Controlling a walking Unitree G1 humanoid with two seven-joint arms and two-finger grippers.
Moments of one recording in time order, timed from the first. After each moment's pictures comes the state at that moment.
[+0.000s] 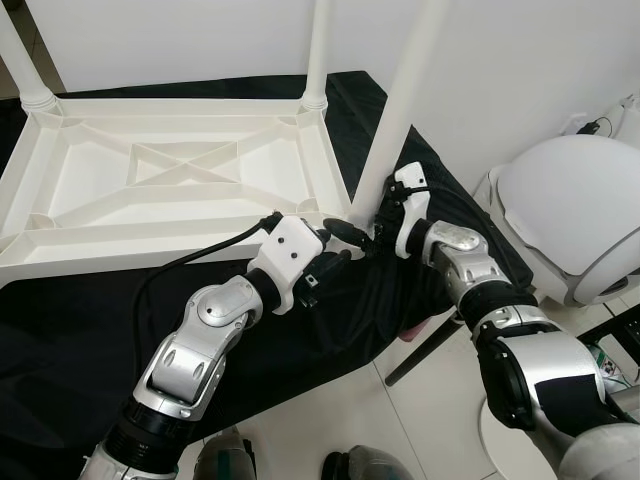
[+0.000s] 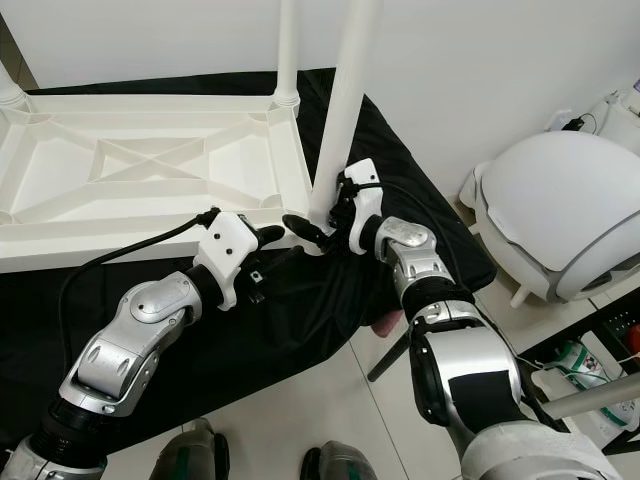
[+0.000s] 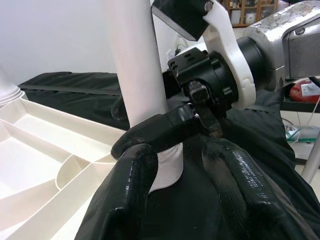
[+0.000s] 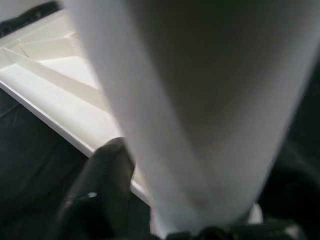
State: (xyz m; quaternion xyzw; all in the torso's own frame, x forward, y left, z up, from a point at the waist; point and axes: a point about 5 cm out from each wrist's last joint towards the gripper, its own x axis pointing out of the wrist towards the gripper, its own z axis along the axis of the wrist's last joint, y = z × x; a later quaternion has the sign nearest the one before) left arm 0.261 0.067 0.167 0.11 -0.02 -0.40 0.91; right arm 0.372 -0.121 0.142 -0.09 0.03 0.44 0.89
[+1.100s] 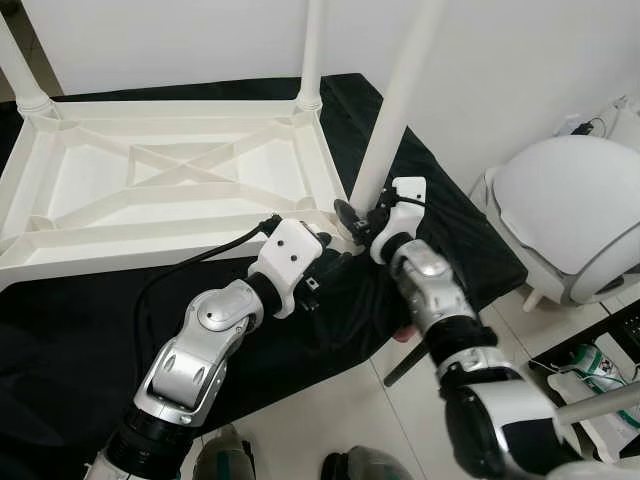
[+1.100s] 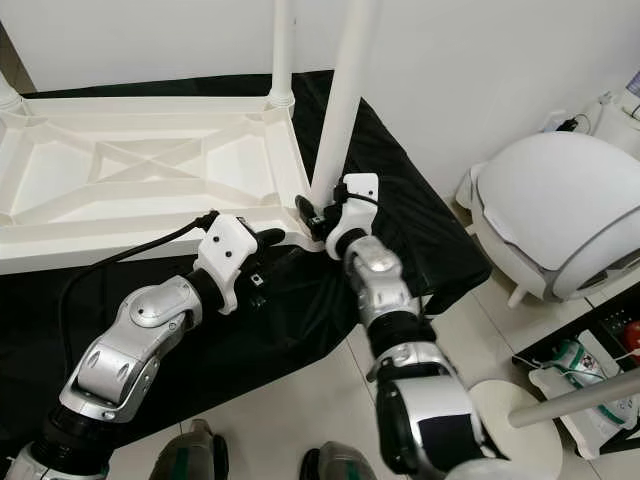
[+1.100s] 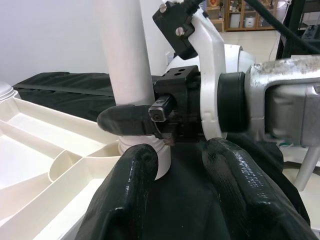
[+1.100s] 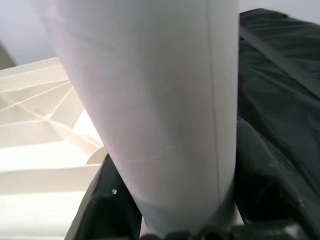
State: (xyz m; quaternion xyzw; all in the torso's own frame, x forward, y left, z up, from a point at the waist) left arm 0.257 0.067 0.165 0.10 -0.01 -0.40 0.91; right arm 0.359 -0.095 0.129 0.03 -0.01 0.14 0.99
